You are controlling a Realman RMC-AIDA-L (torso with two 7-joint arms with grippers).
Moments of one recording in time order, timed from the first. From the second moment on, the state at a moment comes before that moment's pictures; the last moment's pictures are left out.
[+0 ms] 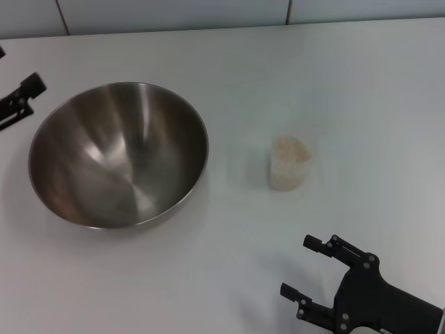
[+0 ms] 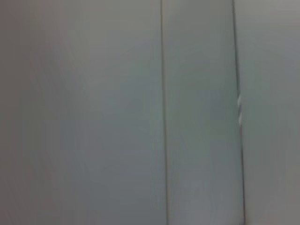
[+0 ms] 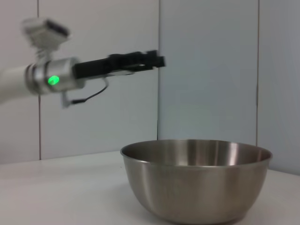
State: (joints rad) left arm -0.29 -2.08 0.53 0.74 1.57 1.70 -1.09; right arm 0.19 2.08 -0.18 0.03 -2.24 -1.61 0.23
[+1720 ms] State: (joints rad) left arm -0.52 -2.07 1.08 1.19 2.54 1.26 -2.00; right arm 0.19 2.08 -0.18 0.05 -2.24 -1.61 0.18
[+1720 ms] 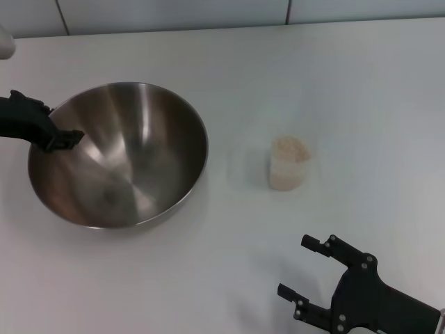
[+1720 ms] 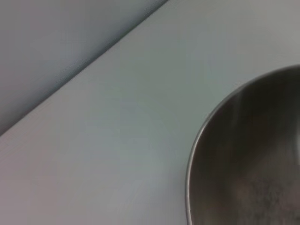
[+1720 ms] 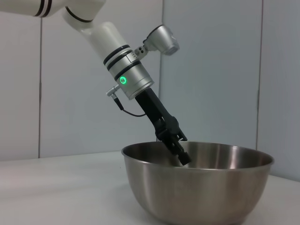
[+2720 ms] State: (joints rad) left arm -0.84 -1.95 0.80 0.79 2.55 1.43 -2.01; right arm 0.19 2.08 -0.18 0.05 -2.24 -1.61 0.18
